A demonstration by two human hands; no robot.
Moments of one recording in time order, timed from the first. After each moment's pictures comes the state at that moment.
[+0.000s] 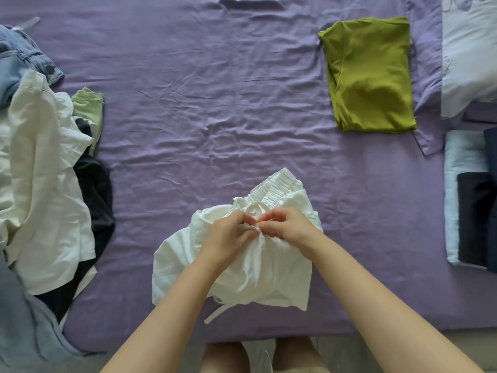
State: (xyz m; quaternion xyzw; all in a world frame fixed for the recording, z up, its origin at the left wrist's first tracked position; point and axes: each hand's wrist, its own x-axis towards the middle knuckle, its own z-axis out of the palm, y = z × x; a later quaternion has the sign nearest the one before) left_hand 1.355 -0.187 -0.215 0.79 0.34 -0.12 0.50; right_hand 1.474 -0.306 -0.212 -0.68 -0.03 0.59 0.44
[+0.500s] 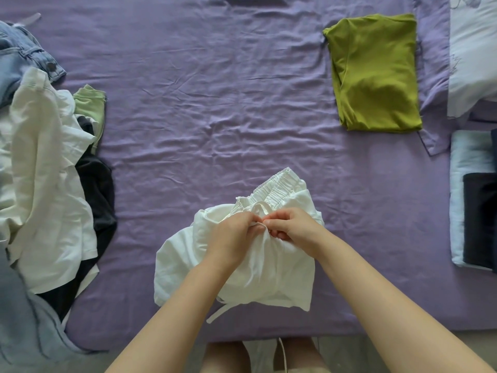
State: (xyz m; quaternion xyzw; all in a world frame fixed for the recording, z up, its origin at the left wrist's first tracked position) left_hand 1.361 -0.191 -0.216 0.84 0.30 -0.12 0.43; right_hand 1.479 -0.308 -0.221 -0.65 0.00 0.62 0.43
